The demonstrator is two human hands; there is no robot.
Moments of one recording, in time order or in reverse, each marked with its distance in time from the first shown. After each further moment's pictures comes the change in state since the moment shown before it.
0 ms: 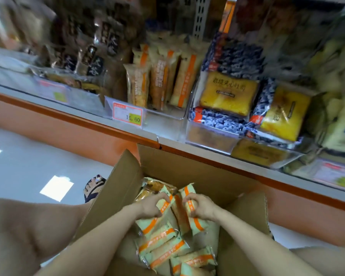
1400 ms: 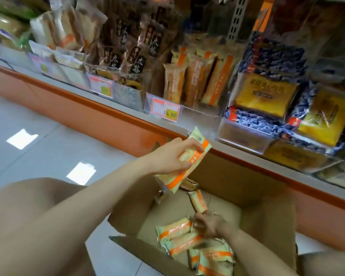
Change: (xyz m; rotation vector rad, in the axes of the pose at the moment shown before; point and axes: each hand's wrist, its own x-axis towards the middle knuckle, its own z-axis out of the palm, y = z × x) left_hand -0.126 0.098 -0.109 0.175 0.358 0.304; right_hand 0.013 0.018 0.071 -0.594 -0.182 -0.081
